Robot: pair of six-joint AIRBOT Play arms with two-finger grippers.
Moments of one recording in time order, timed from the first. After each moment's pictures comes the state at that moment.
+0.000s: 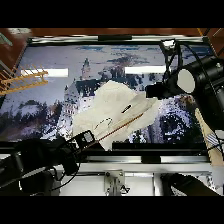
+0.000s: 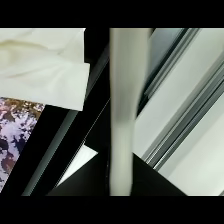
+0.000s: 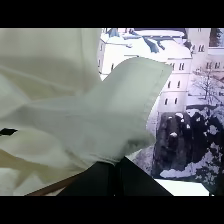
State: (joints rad) left arm -1.07 -0.79 0.81 1.62 -1.37 -1.54; right arm 0.46 -1.15 1.48 -1.80 1.45 1.82
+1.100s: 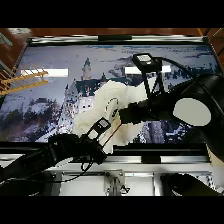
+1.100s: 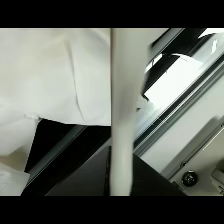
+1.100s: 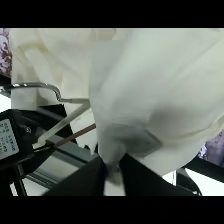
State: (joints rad) left arm -1.08 -1.00 0.82 1.54 -0.92 -1.85; right arm 0.75 -1.05 1.48 -1.55 1.52 1.97
